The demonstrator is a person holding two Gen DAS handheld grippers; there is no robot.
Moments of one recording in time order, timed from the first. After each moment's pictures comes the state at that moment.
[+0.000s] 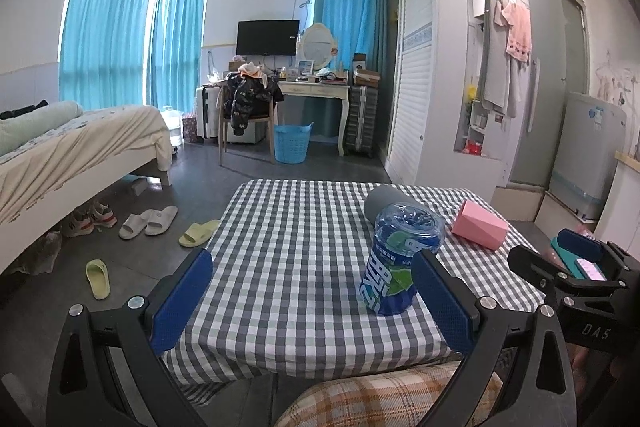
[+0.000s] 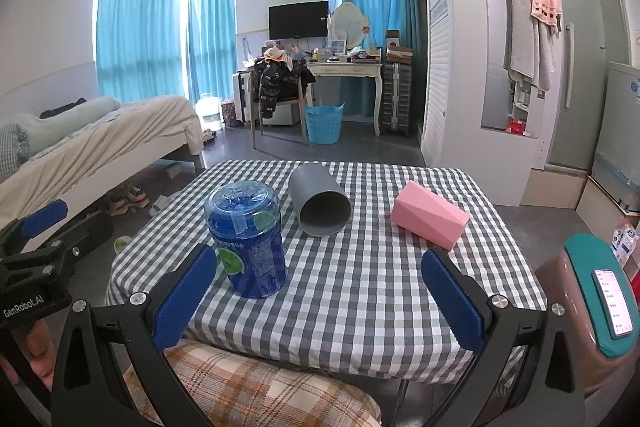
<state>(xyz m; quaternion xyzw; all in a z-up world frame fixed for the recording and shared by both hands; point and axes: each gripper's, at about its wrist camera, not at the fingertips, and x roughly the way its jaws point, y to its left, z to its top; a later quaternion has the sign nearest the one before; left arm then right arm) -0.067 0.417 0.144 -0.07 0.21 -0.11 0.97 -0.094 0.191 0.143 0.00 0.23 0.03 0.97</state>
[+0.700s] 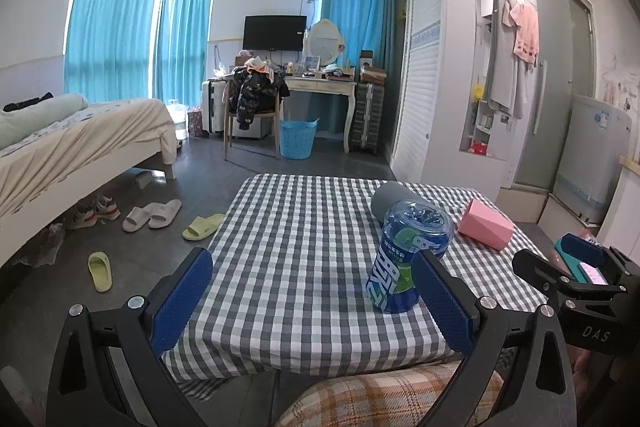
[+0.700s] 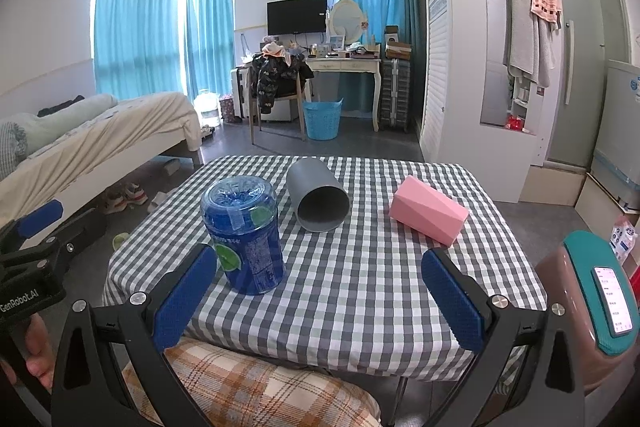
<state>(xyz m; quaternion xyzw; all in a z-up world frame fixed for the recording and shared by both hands) -0.063 0.422 0.141 -0.07 0.22 -0.10 0.97 -0.090 0.190 0.139 0.00 0.24 0.03 0.97</state>
